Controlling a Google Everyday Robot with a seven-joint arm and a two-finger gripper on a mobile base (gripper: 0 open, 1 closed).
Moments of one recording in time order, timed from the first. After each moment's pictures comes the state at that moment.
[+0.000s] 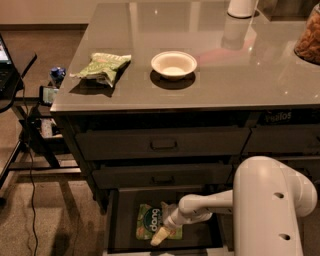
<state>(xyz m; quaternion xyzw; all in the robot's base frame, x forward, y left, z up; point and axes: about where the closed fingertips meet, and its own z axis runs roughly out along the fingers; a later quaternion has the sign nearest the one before) 0.495 -0.002 0.237 -0.57 0.76 0.21 0.23</state>
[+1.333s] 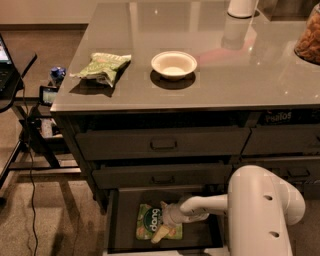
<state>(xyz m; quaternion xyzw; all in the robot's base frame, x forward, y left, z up) 0.518 0.000 0.192 -0.57 0.76 0.21 0.24</state>
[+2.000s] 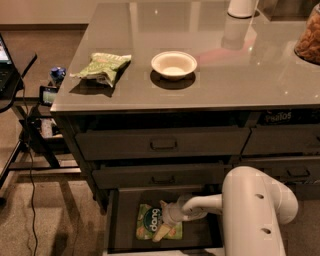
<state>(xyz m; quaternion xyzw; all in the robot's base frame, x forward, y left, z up) 0.528 -0.003 0.173 -0.60 0.74 0.20 0.23</state>
